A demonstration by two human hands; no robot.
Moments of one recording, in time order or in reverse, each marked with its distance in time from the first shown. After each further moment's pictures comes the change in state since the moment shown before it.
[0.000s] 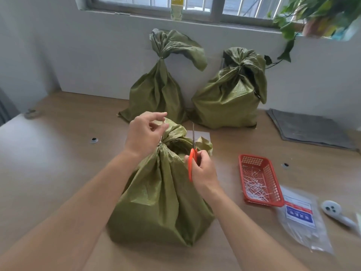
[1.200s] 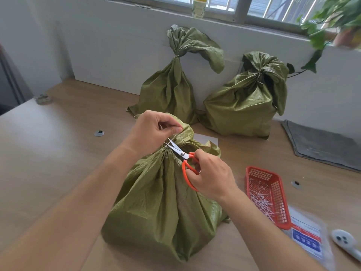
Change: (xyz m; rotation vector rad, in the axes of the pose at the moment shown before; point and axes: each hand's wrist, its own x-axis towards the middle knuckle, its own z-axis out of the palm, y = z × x) left_hand 0.028 -0.008 -0.006 -0.066 -0.154 0.133; right_hand 0.026 -0.041 -0.024 -0.888 -0.169 -0.484
